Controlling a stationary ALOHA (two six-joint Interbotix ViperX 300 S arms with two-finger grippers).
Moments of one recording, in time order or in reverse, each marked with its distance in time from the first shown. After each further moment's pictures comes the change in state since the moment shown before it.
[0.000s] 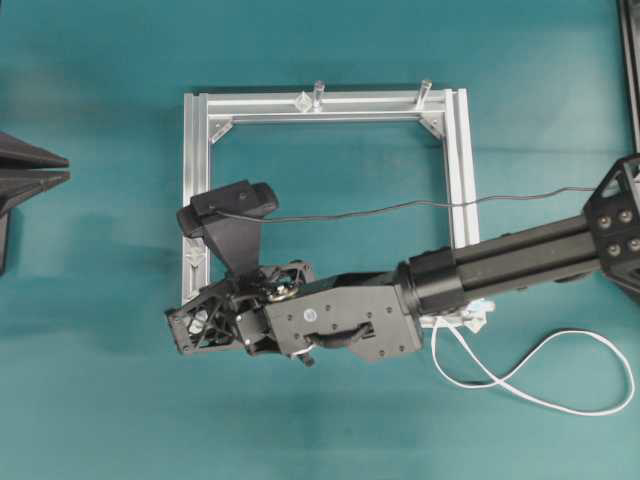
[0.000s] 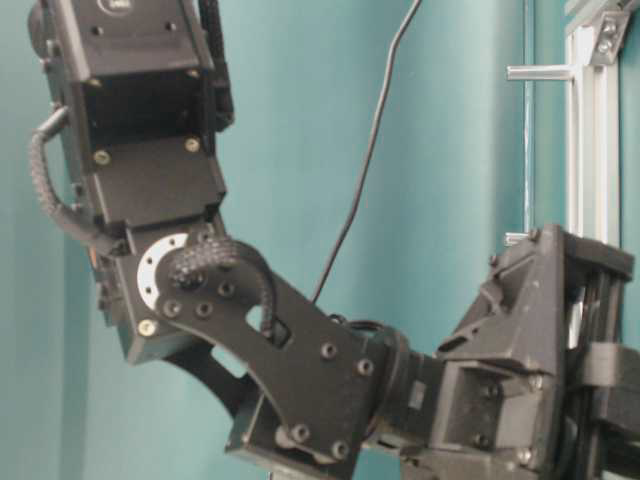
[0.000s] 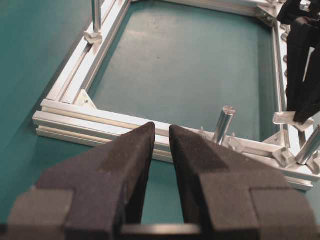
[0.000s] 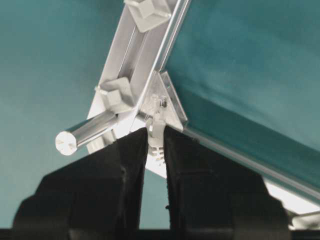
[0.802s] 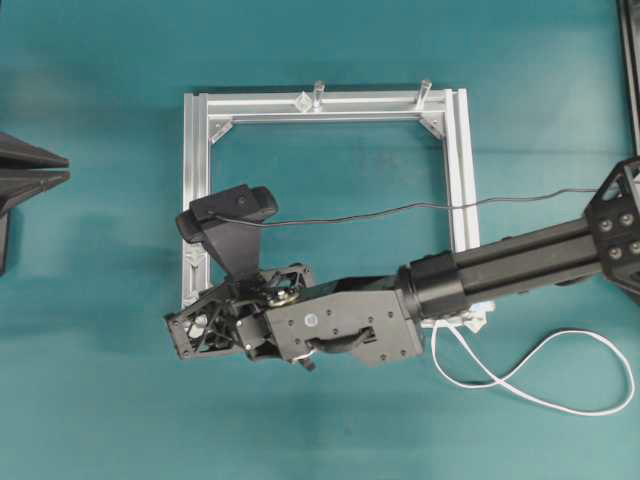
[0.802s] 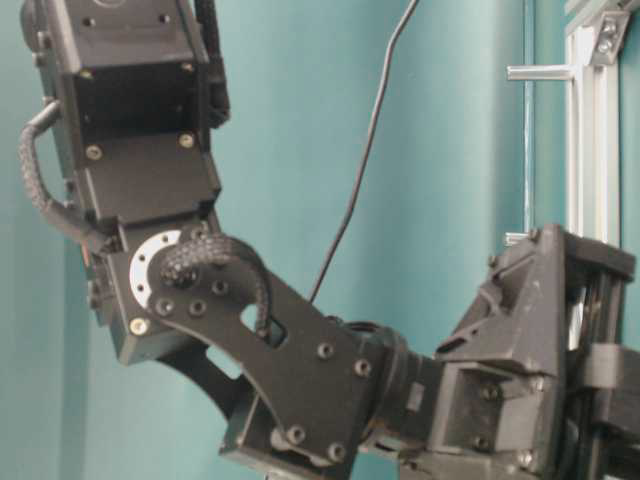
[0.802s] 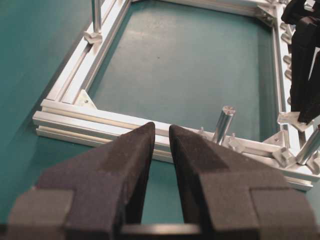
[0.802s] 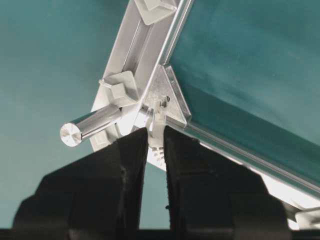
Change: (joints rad) left arm 0.000 0.000 0.000 0.000 0.000 0.000; right arm 0.008 0.000 -0.003 -0.003 0.000 -0.002
